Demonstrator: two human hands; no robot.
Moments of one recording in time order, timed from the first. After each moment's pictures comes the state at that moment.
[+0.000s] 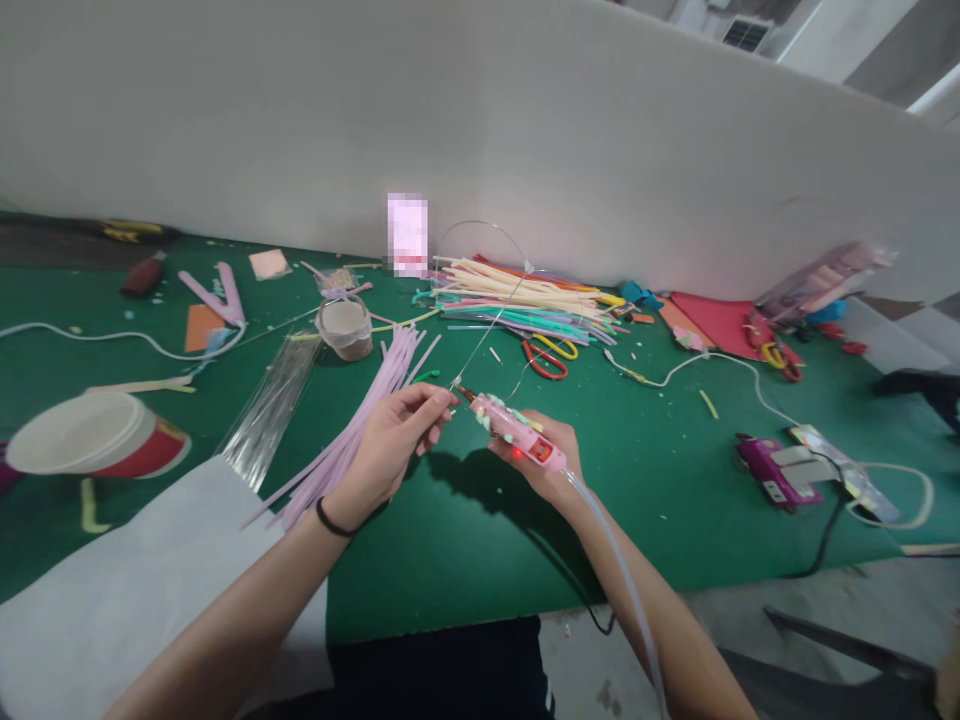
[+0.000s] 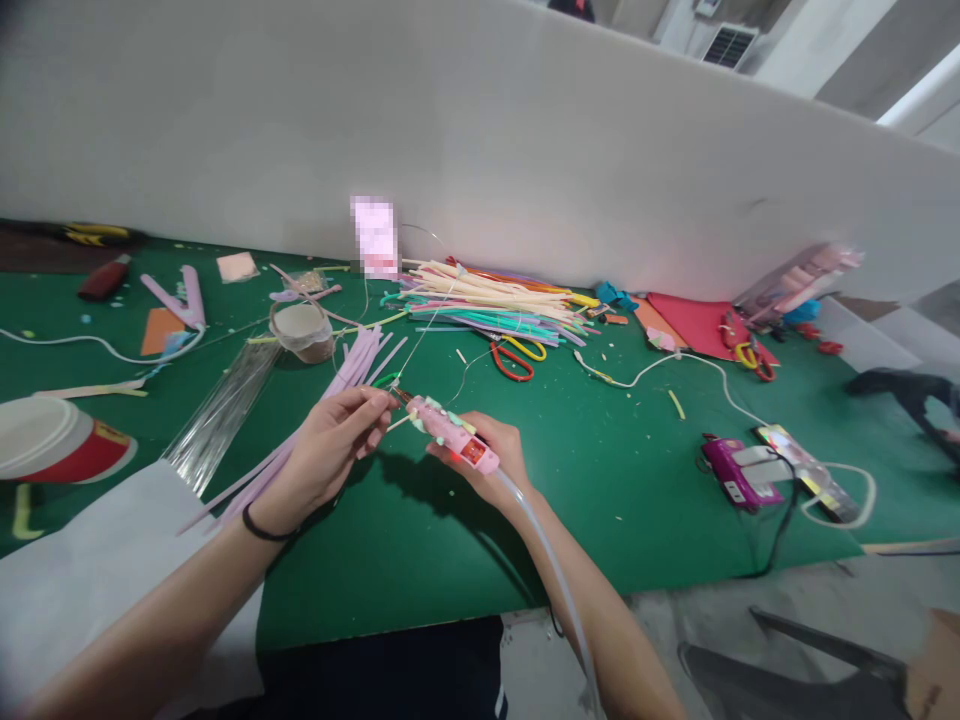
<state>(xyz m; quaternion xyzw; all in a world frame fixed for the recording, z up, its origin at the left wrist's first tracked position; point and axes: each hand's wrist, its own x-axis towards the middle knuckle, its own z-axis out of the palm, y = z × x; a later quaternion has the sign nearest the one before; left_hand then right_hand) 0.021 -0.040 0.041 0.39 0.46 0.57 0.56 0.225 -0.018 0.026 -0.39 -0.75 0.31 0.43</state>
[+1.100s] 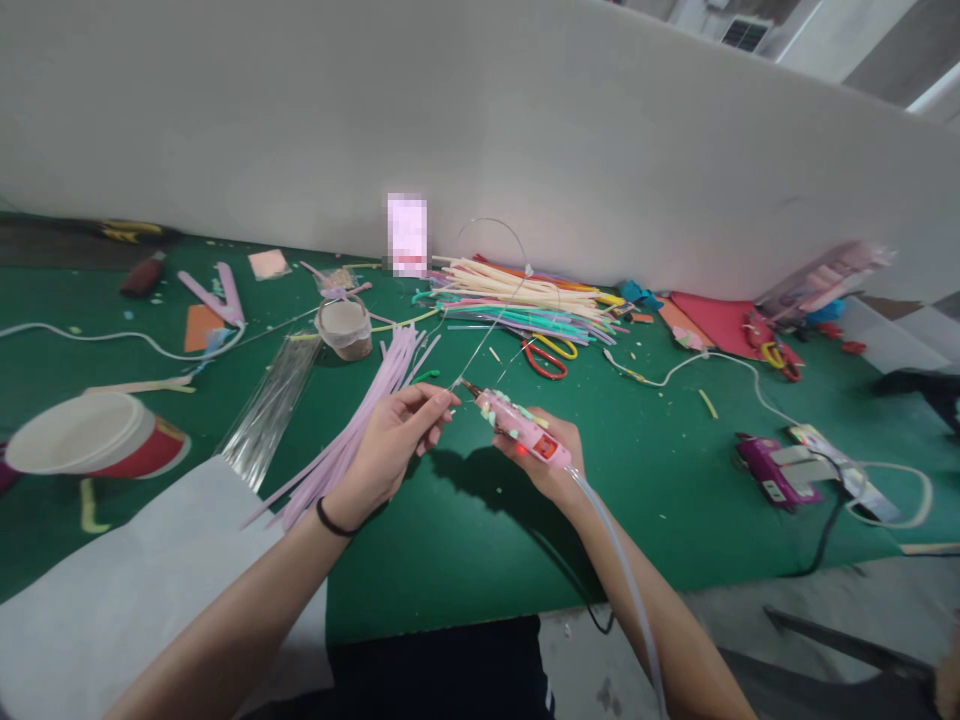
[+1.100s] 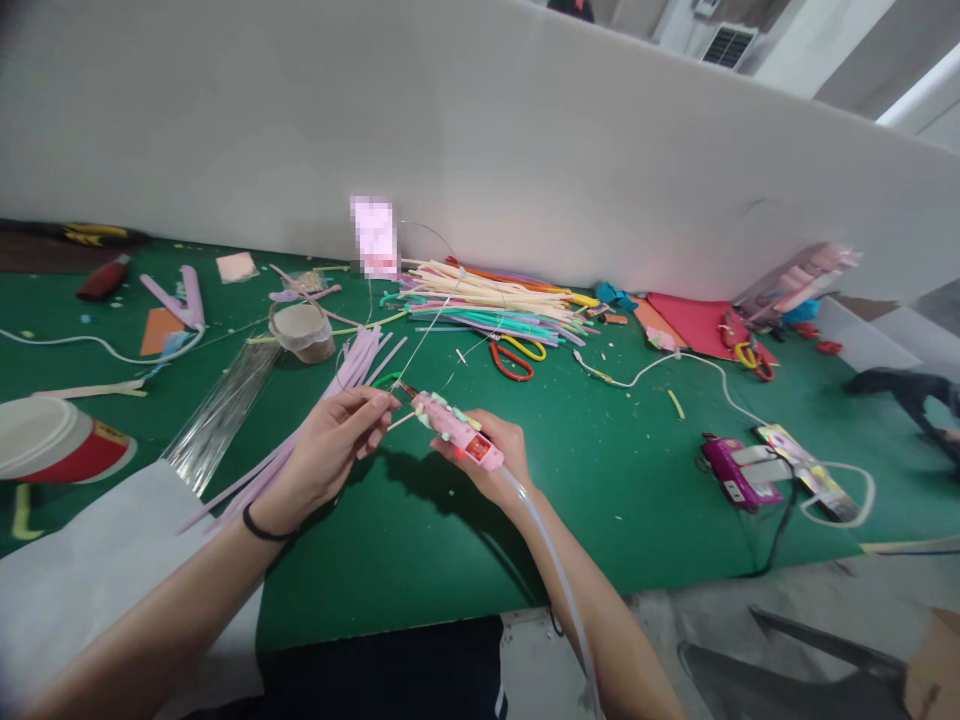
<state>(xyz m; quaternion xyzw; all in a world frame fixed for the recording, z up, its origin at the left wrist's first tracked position) 0.020 -0.040 0.041 0.40 0.47 0.56 0.55 0.226 -0.019 0.028 -0.42 -0.73 0.31 0.43</state>
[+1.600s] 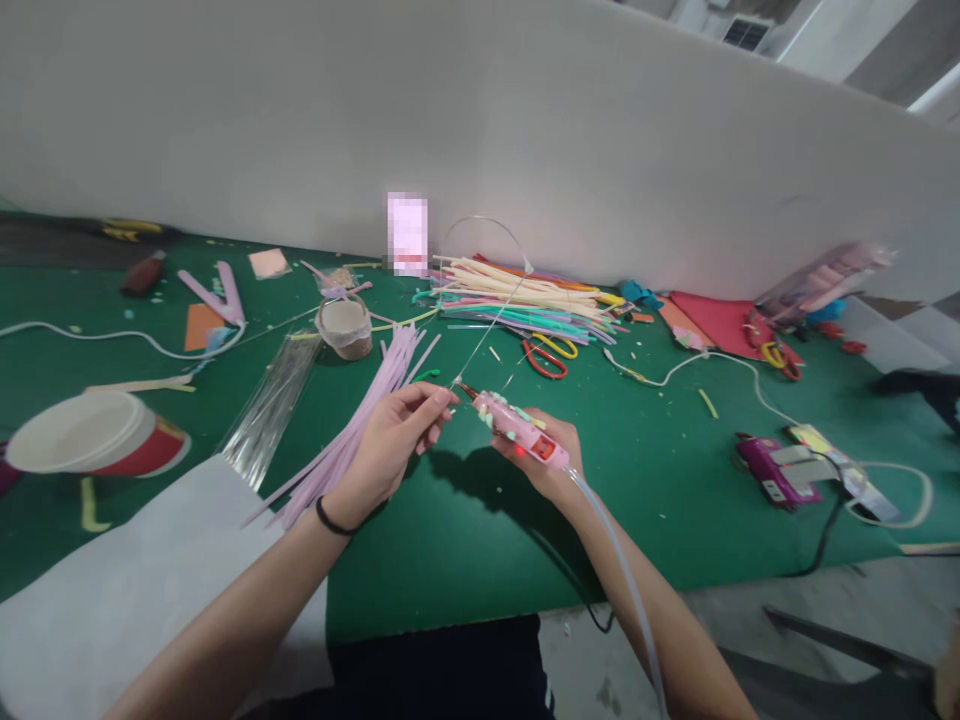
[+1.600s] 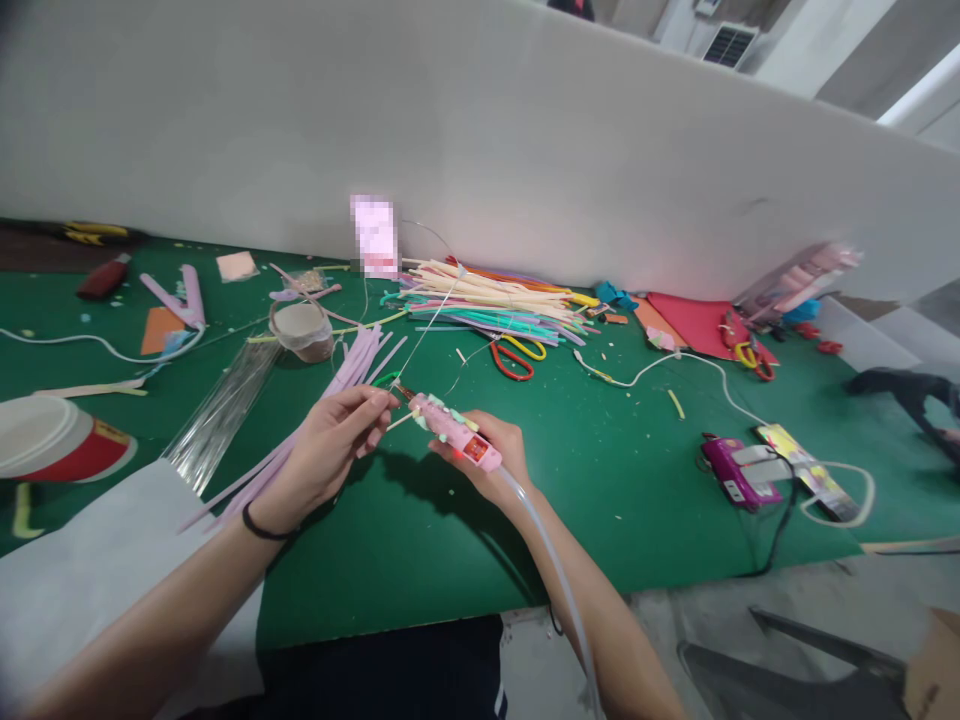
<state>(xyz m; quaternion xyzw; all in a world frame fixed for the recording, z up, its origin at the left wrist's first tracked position) 0.020 -0.040 0.040 0.39 0.47 0.57 0.55 0.226 -0.017 0.026 -0.41 -0.75 0.30 0.43</state>
